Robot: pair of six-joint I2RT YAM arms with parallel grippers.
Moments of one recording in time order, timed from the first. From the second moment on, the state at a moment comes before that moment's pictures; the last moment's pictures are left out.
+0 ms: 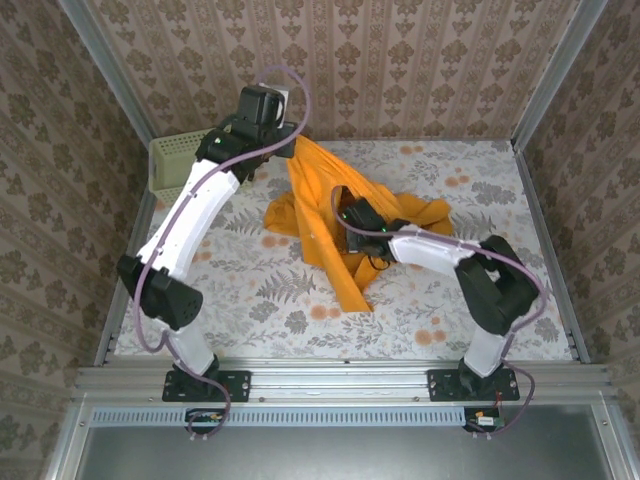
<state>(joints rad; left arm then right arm) -0.52 1.80 2.01 -0.84 -0.21 -0.16 0.65 1.71 1.07 -0.27 0.29 0.53</state>
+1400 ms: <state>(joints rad) -0.67 1.65 1.31 -0.59 0.22 -0.18 0.67 1.27 0.57 0.04 0.08 0.59</state>
